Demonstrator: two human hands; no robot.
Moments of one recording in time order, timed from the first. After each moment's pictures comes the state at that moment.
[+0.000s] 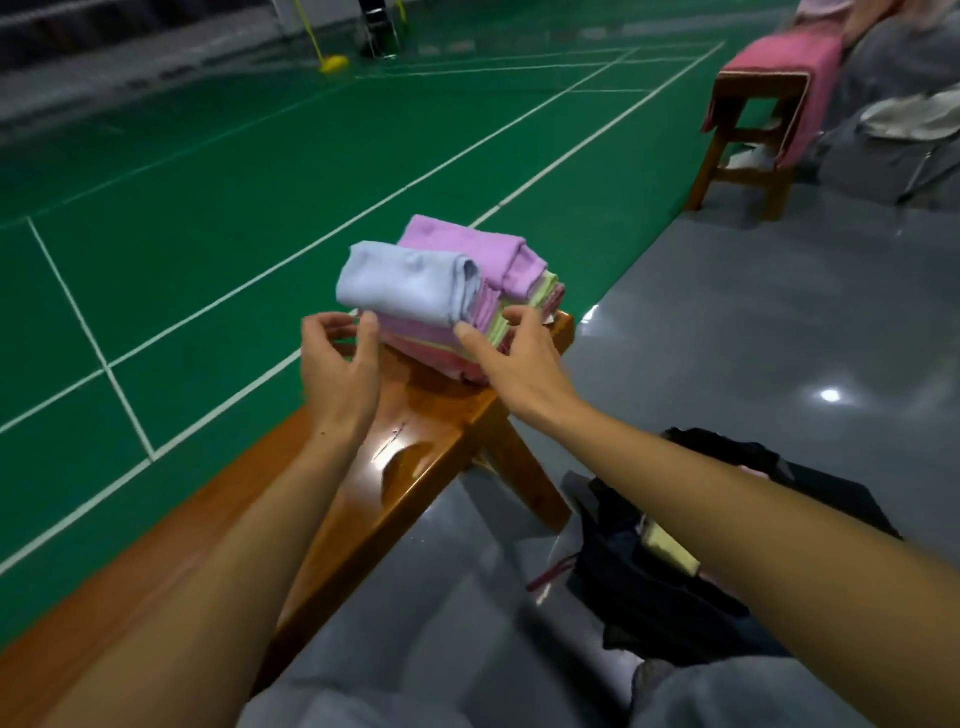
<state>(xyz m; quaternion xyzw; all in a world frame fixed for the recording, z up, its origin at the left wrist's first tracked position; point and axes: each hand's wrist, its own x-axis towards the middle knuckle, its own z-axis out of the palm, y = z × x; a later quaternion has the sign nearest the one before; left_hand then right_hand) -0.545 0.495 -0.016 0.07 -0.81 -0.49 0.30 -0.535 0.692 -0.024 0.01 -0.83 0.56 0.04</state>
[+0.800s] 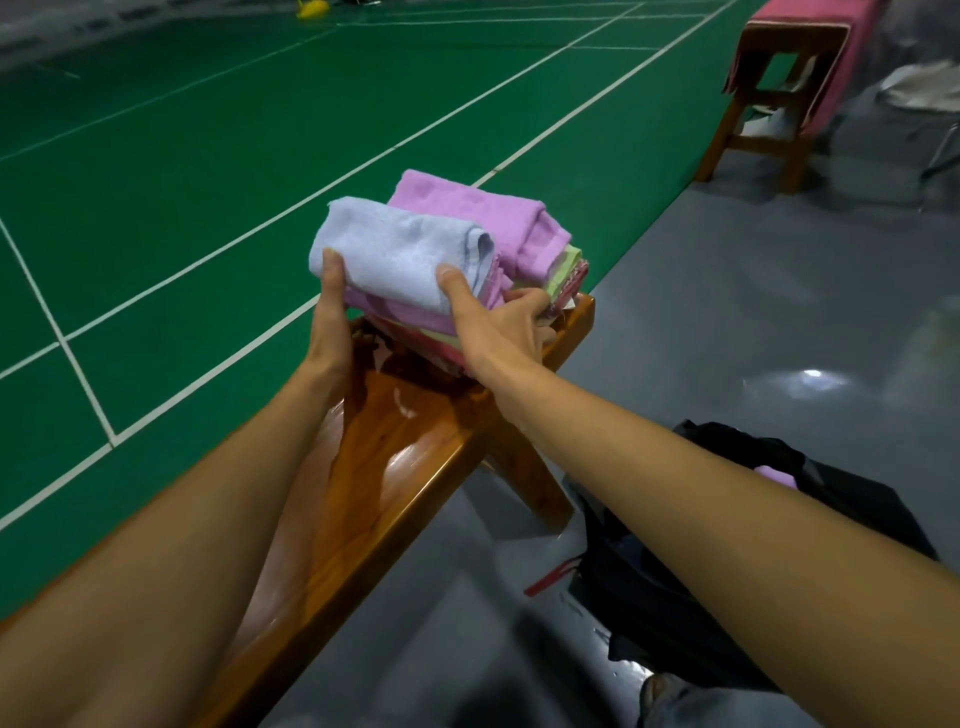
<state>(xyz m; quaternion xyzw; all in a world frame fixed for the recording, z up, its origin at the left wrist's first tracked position) -0.652 0.468 -0.064 0.10 -0.65 -0.75 -0.02 -0.601 0.636 -0.030 -0.21 -0.72 0.66 -0.02</state>
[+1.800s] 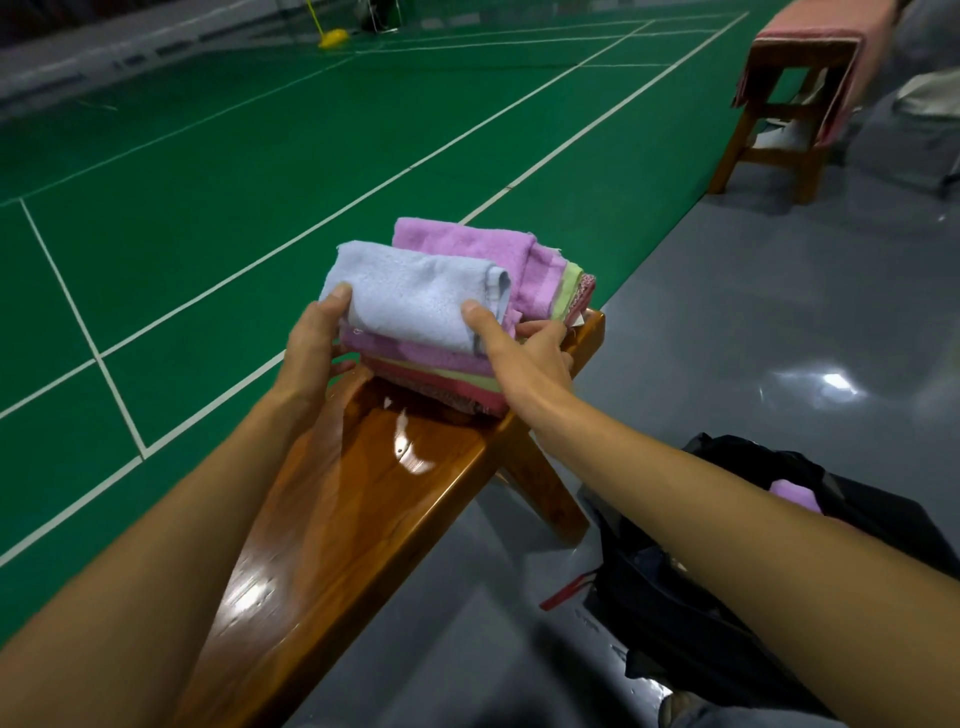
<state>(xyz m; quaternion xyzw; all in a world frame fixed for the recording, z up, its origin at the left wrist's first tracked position) -0.632 0.425 -0.034 0.09 -0.78 -0.62 0.05 -0.585 0.656 -0.038 -0.17 -0.74 0.65 -0.05</state>
